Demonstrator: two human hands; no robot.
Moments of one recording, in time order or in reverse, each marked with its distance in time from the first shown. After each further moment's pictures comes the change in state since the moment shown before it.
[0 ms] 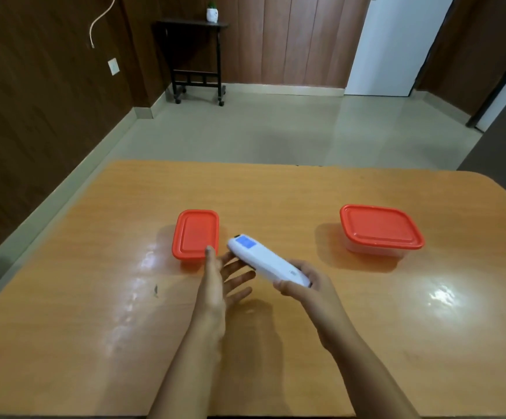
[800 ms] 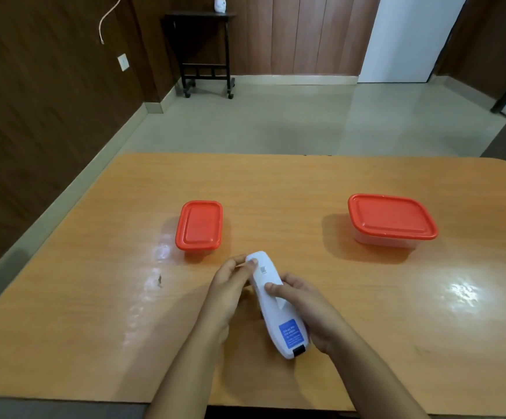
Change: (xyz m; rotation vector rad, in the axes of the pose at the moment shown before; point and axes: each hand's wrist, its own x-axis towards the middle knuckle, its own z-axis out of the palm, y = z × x) left_hand -0.010 -0.020 -0.001 0.275 -0.023 0.093; right_hand -0.003 0.012 0.005 0.214 -0.302 0.387
